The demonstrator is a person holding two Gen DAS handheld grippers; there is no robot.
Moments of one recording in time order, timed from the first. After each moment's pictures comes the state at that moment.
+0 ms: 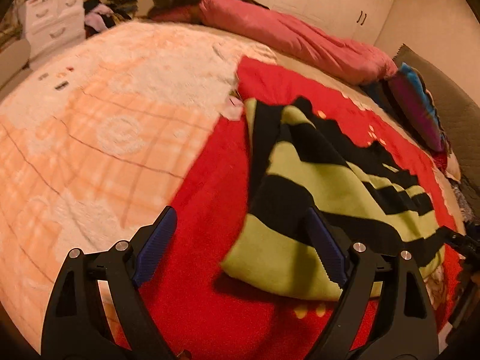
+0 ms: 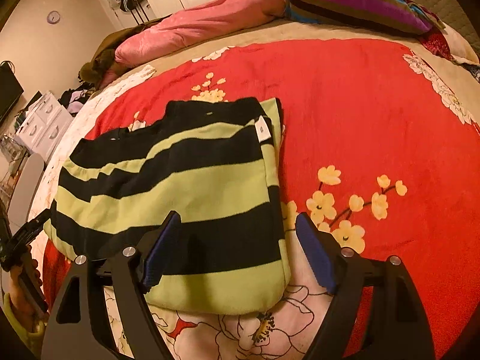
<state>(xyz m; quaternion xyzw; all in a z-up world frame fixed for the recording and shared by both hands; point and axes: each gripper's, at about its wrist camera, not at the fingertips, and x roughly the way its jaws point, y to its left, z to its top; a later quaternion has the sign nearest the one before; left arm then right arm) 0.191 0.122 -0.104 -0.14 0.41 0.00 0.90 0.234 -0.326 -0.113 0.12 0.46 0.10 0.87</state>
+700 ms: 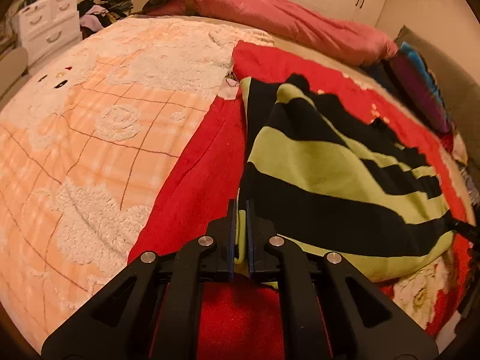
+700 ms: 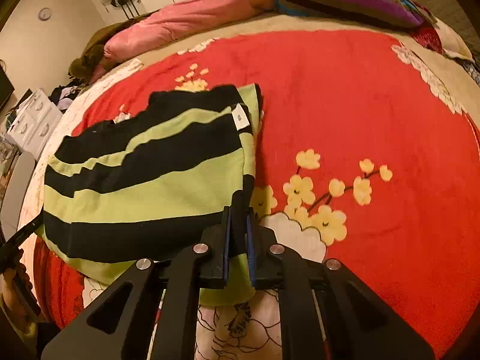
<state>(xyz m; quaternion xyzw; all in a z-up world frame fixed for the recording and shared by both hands) 0.186 0.108 -0.111 -0.10 0.43 0.02 0.90 0.231 -0.338 -0.125 0.11 0.48 0.07 0.87</state>
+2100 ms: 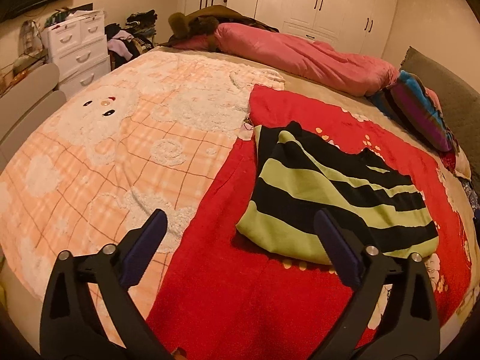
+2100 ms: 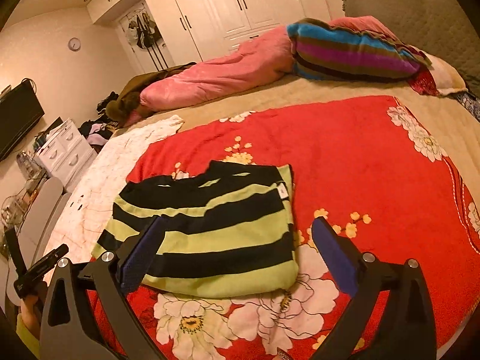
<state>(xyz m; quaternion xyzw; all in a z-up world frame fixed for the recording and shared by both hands) 0.116 0.109 -0.030 -0.09 0.37 0.07 0.92 0.173 -0.327 0.002 0.13 0.36 0.11 0.92</state>
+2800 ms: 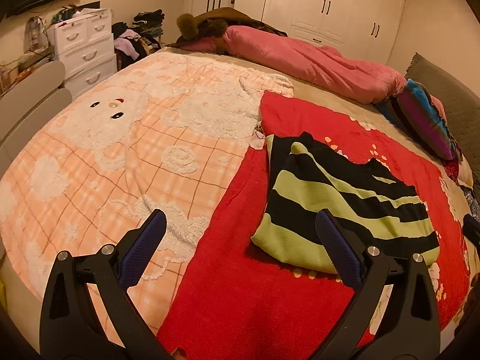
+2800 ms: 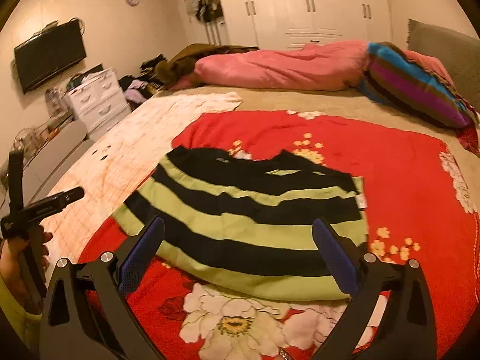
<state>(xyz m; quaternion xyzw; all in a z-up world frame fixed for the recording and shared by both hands) 0.121 0.128 -0.022 -0.10 0.37 0.08 0.92 0.164 -0.213 -0.004 0.02 0.36 0.21 0.91</state>
